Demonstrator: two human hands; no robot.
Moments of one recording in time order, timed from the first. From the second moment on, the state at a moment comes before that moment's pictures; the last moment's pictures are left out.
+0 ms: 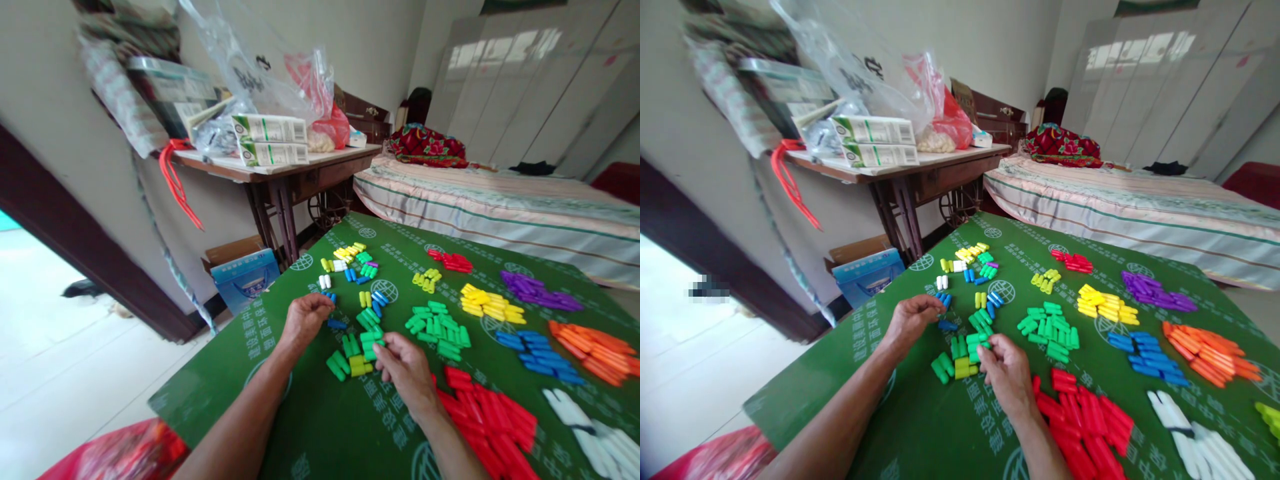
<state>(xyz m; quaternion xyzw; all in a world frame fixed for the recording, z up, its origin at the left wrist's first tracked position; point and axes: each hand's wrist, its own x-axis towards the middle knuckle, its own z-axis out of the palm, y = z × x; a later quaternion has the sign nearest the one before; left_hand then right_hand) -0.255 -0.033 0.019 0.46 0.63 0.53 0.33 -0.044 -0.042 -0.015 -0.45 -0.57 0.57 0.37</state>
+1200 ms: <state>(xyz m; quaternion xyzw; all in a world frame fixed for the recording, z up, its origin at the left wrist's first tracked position) -0.254 -0.025 0.024 0.44 0.62 0.54 0.35 0.125 0.012 0.022 -0.71 -0.50 0.39 0.30</state>
